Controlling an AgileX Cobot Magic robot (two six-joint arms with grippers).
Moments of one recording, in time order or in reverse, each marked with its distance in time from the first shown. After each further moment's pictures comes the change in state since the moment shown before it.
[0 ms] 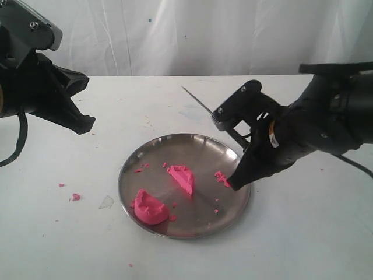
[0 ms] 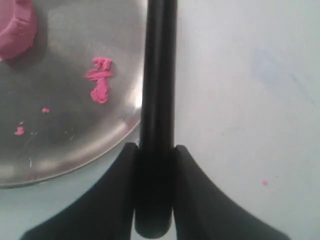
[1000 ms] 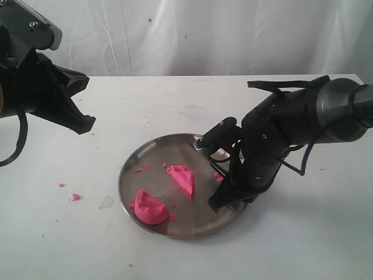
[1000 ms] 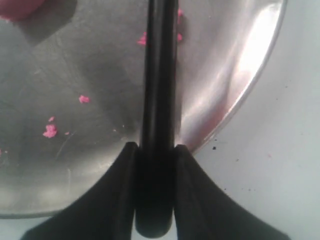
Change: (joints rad) left arm 0.000 0.000 0.000 0.000 0.000 -0.004; right arm 0.000 0.269 -0.117 0.247 0.083 -0.135
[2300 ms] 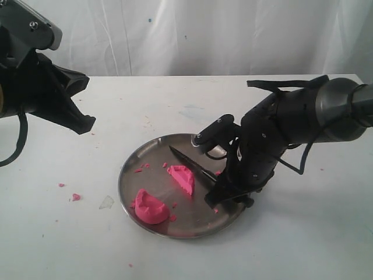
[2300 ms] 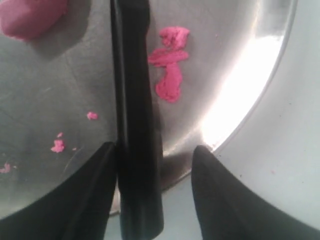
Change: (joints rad) left arm 0.000 0.000 0.000 0.000 0.000 0.000; right arm 0.000 0.003 -0.005 0.012 -0.037 -0.014
